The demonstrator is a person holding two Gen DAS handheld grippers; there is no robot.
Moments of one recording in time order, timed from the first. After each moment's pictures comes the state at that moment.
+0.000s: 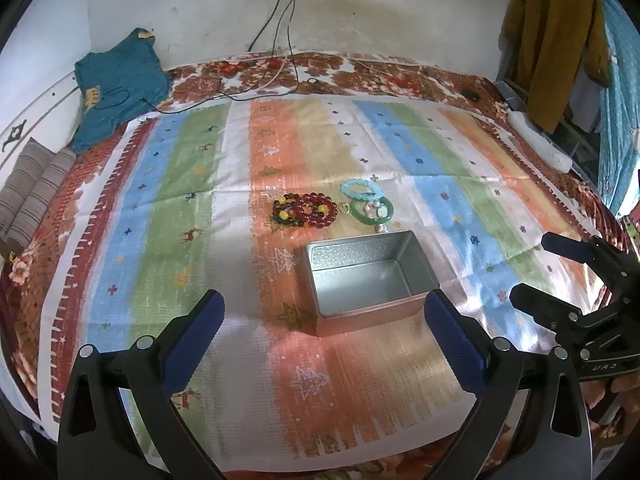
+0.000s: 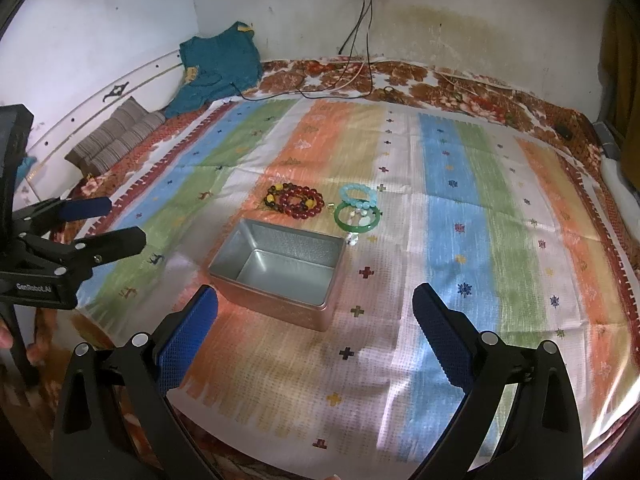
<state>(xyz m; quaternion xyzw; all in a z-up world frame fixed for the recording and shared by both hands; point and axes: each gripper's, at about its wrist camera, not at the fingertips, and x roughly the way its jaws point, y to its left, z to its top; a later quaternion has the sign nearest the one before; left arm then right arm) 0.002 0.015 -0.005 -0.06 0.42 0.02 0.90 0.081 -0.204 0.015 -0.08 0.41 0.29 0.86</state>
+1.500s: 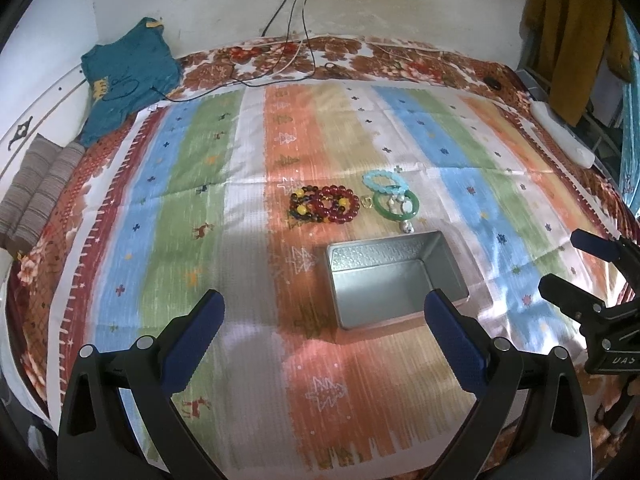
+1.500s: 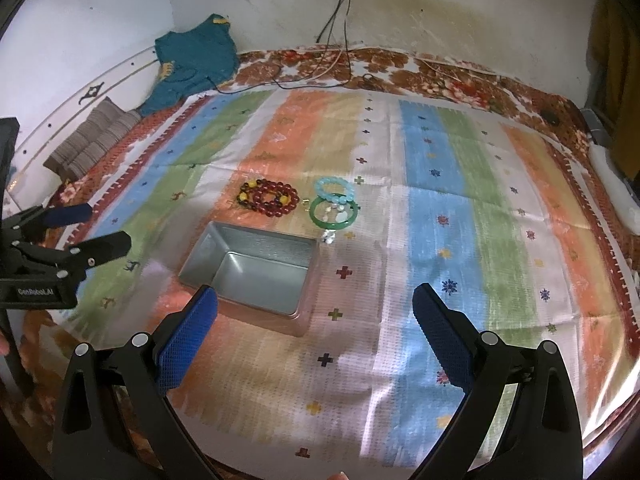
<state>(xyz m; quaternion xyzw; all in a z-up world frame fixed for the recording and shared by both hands) 0.034 0.015 -0.012 -0.05 0.45 0.05 0.89 0.110 -0.204 0.005 -0.09 0.43 0.25 0.86</state>
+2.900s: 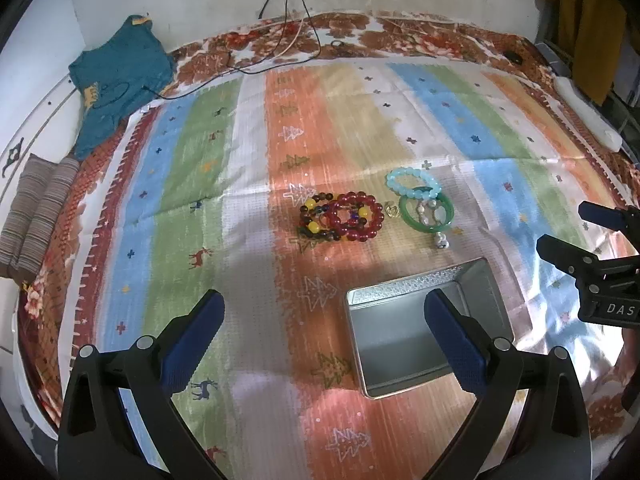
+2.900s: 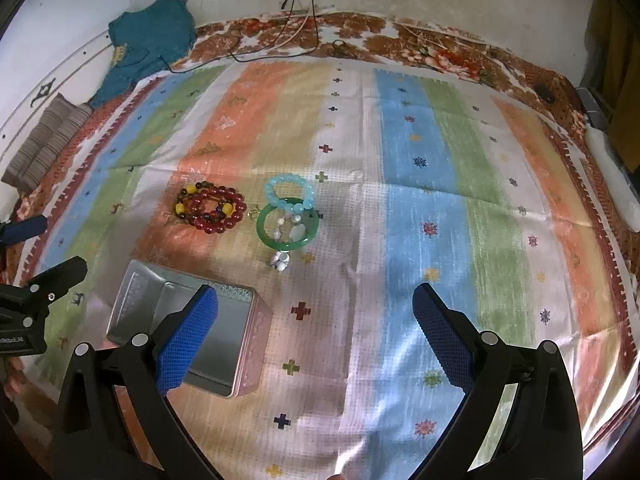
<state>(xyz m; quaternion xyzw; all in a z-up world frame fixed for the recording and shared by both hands) 0.107 0.026 -0.038 -0.01 0.50 0.07 0.86 0.208 -0.183 -0.033 -0.10 0.49 0.20 0.84</state>
